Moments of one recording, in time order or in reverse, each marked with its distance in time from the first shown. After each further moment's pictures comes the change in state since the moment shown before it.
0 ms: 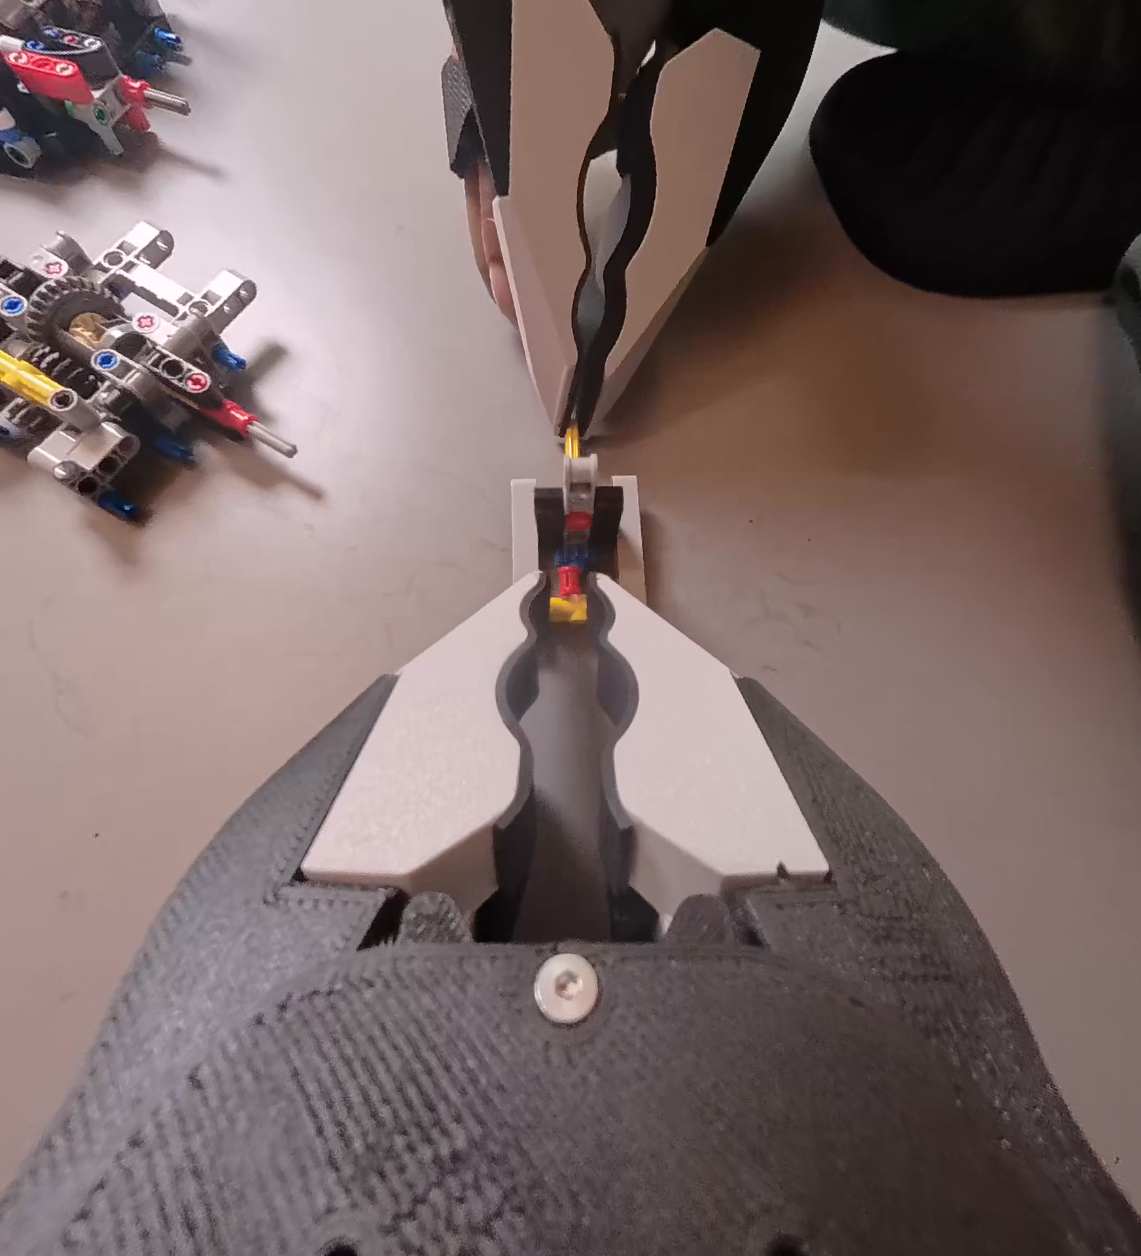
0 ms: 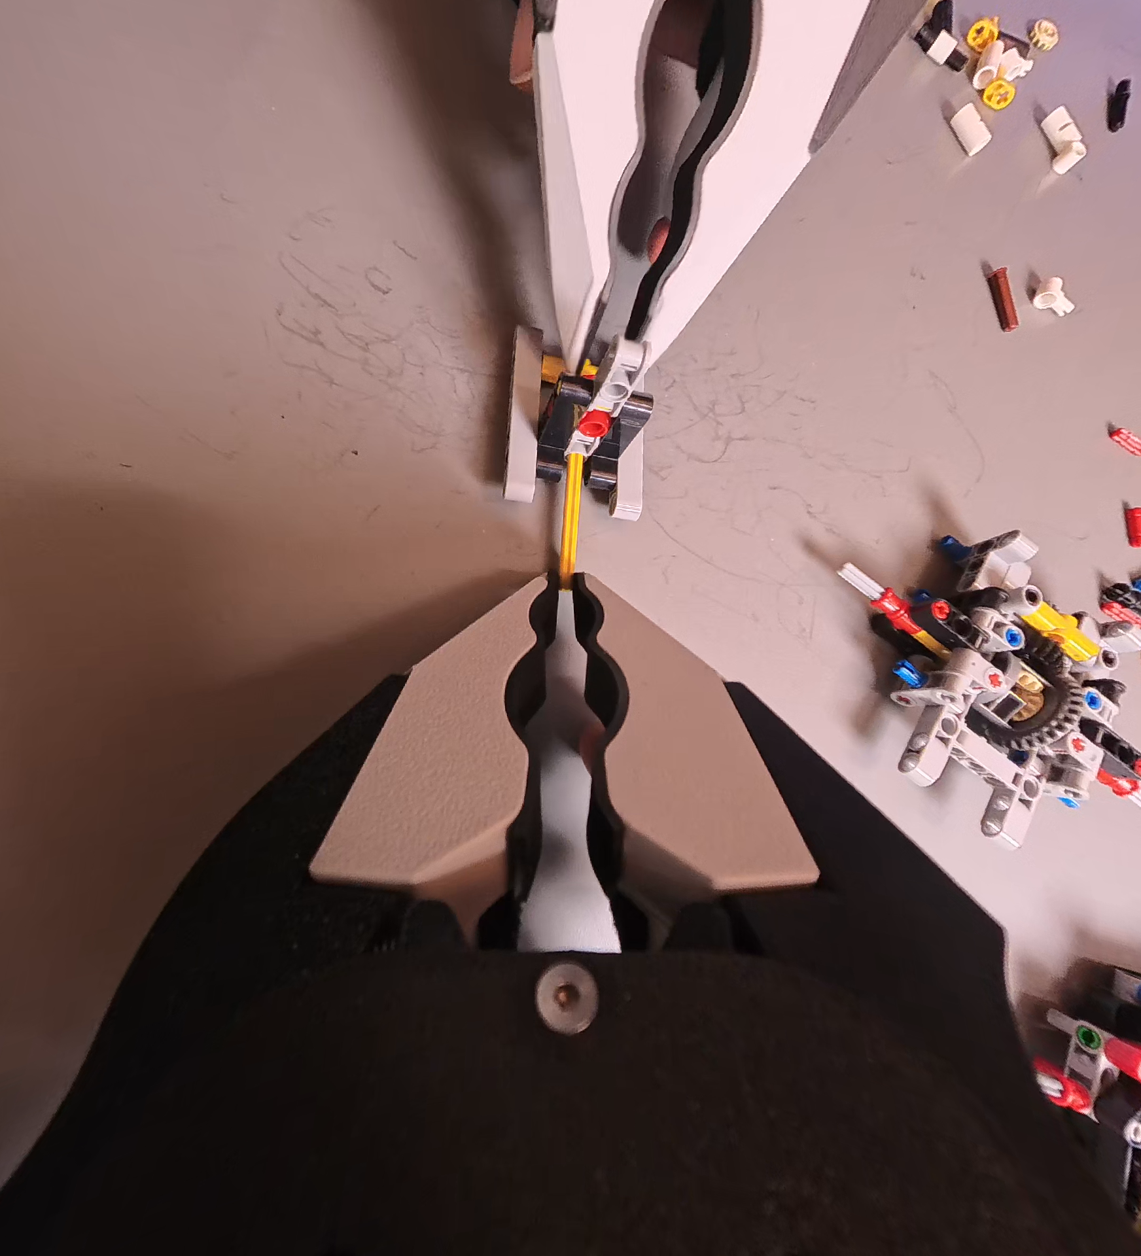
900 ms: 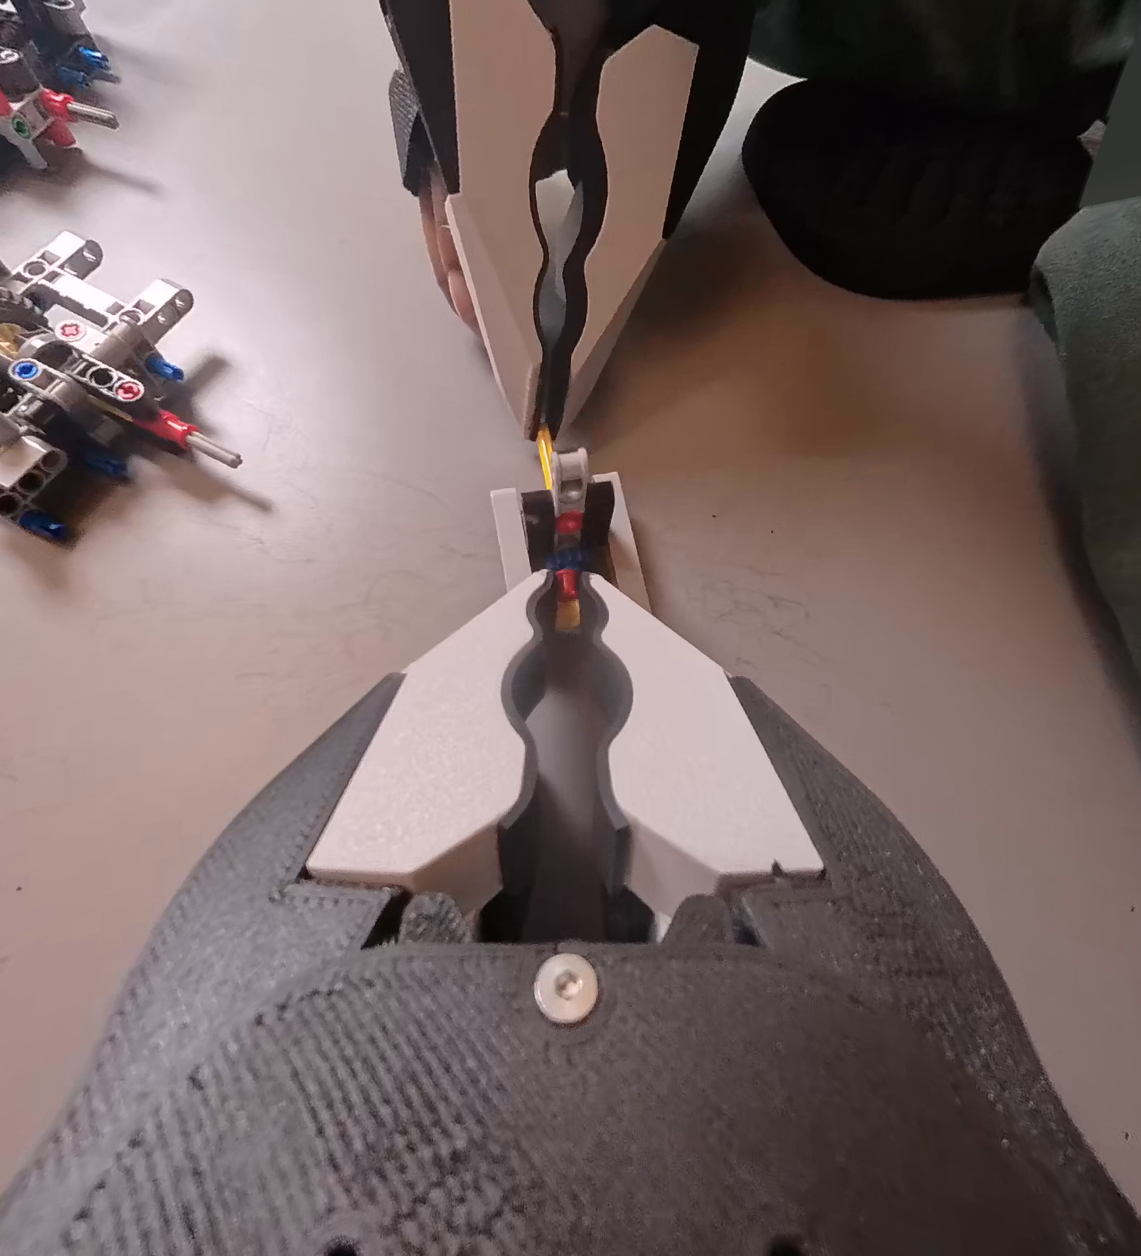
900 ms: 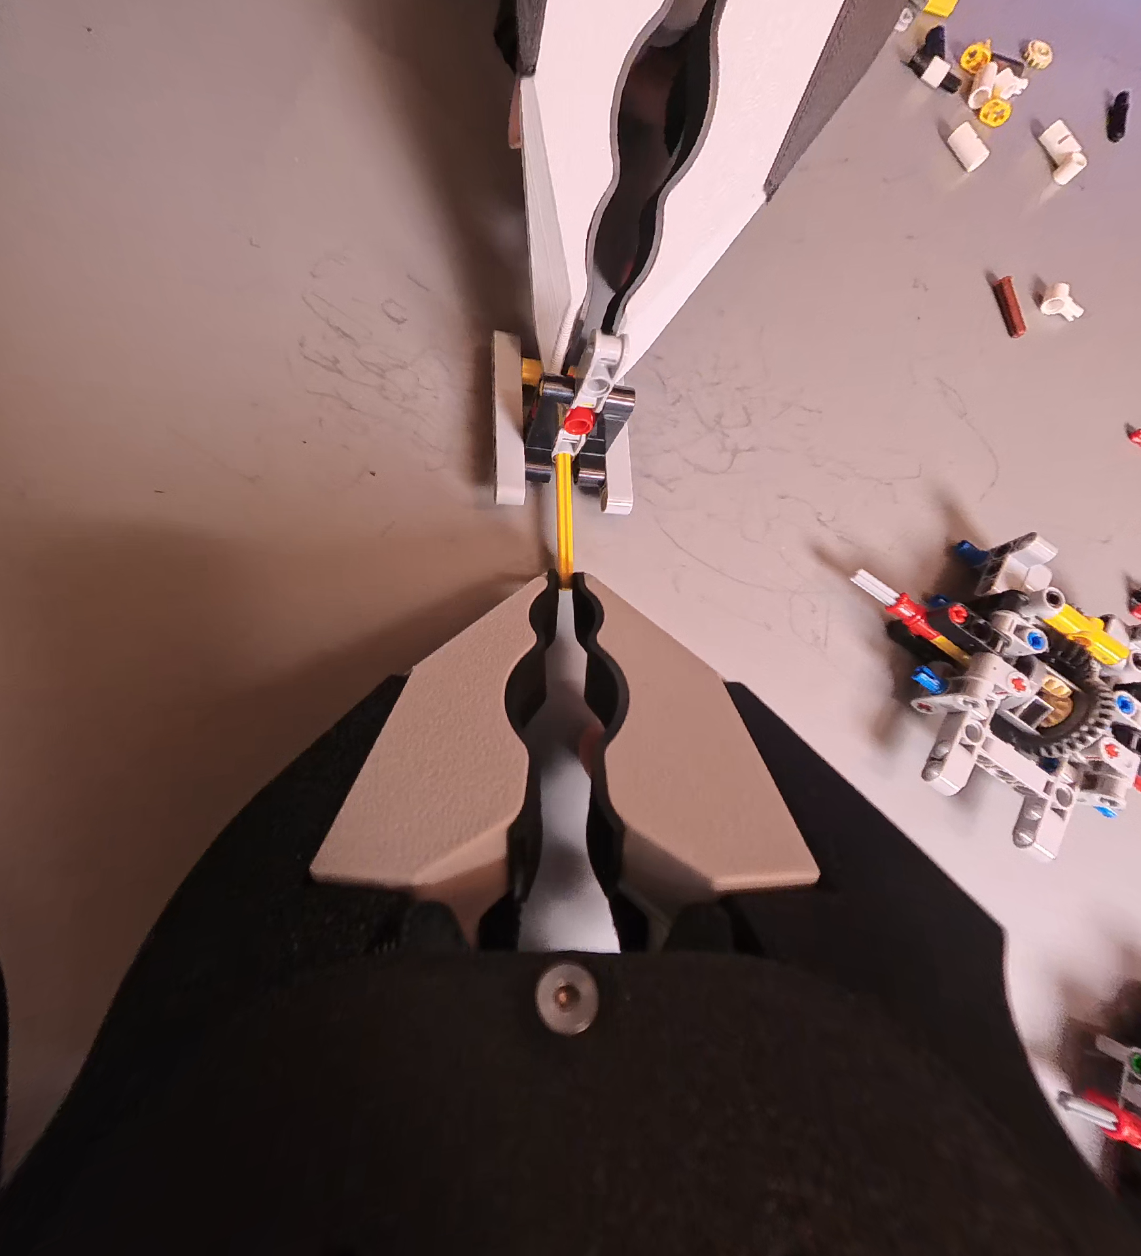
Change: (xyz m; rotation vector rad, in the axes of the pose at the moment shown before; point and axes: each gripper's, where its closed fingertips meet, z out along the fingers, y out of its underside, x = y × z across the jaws) left arm 0.010 0.001 0.002 0.056 0.084 0.011; right arm -0.003 -0.004 -0.001 0.045 -0.023 0.037
